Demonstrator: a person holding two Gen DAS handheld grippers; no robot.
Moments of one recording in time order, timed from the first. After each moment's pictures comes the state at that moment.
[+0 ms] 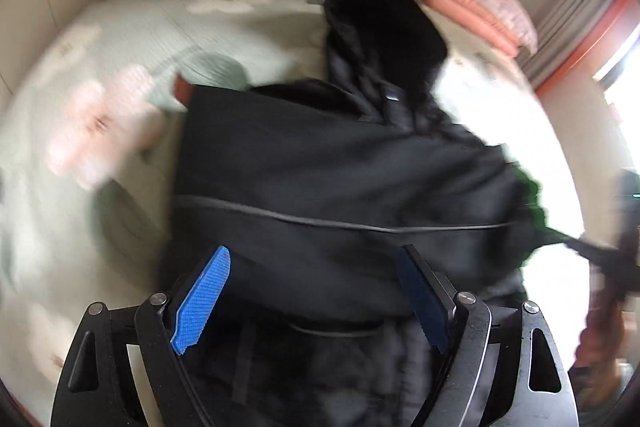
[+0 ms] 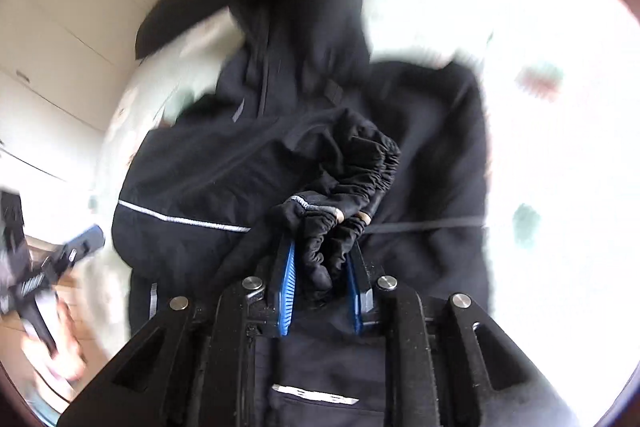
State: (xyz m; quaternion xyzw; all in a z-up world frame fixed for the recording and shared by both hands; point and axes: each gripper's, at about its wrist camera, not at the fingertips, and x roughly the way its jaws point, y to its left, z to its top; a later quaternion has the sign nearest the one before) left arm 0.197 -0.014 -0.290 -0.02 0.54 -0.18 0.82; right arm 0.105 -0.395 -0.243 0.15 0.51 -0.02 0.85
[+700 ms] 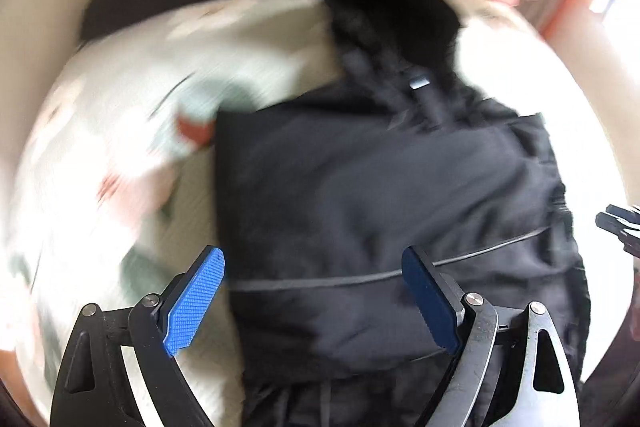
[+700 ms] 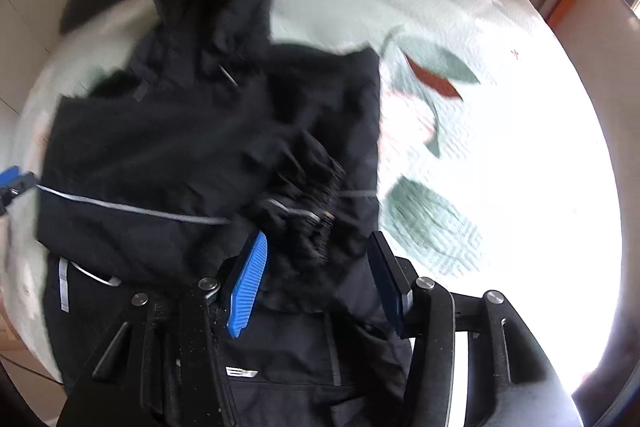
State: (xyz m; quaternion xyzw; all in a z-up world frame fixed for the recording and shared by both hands) left arm 0.249 -0.032 -0.301 0.08 0.54 -0.23 0.81; right arm 0.105 -0.384 -0.245 0.10 0.57 -0.12 0.81
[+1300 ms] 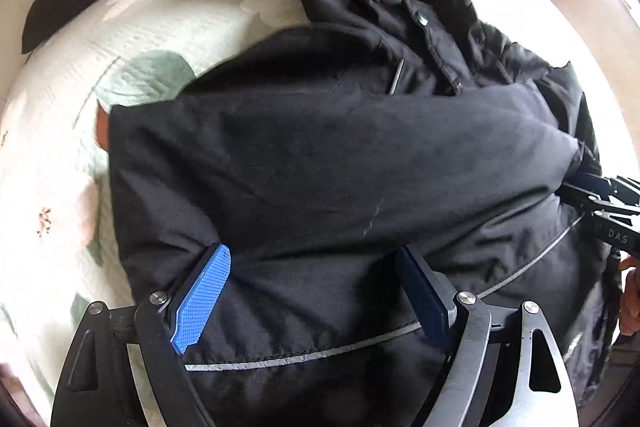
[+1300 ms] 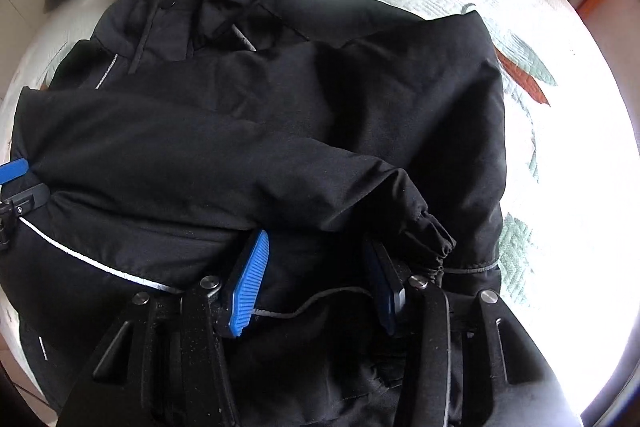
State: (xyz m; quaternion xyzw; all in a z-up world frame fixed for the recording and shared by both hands) left arm 0.284 -0.075 -0.380 0.13 0.59 -0.23 0.76; right arm 0.170 -0.355 -0.336 0.08 0.62 -0.12 0.77
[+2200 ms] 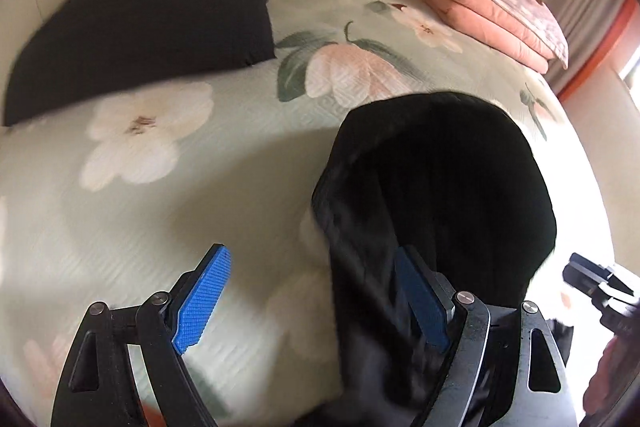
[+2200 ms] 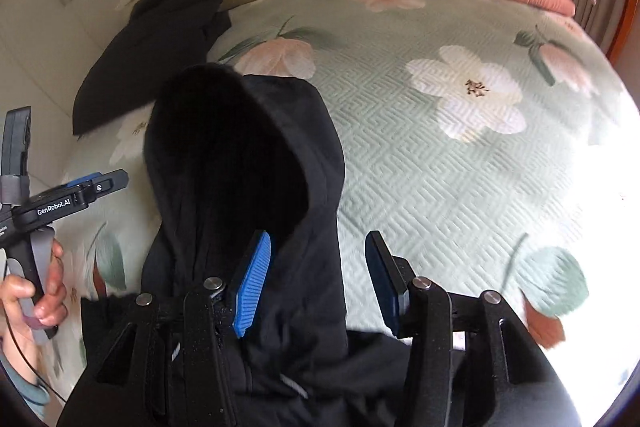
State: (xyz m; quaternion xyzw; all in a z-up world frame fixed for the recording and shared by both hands) left arm 0.550 -0.153 -0.329 0.01 0.54 -0.22 0.81; right arm 0.399 -0.463 -0.263 0.17 0.51 -0.06 0.84
